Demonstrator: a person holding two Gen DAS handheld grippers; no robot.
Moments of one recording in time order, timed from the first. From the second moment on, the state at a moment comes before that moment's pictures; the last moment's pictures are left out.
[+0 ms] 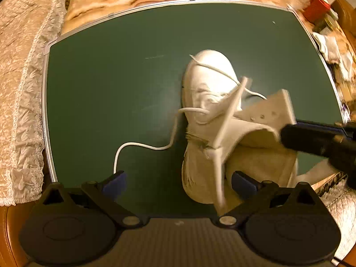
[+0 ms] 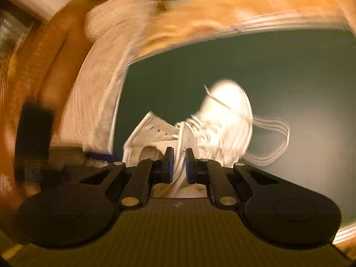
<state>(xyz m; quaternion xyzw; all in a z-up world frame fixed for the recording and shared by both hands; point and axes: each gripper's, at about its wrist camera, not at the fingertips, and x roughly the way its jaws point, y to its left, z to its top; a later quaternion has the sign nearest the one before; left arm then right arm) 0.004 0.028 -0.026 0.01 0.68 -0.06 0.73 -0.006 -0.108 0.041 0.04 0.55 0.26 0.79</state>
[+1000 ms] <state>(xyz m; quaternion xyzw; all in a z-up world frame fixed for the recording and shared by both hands) 0.015 0.025 -0.039 0.01 0.70 0.00 0.71 0.041 -0.089 0.024 -0.08 0.56 0.46 0.69</state>
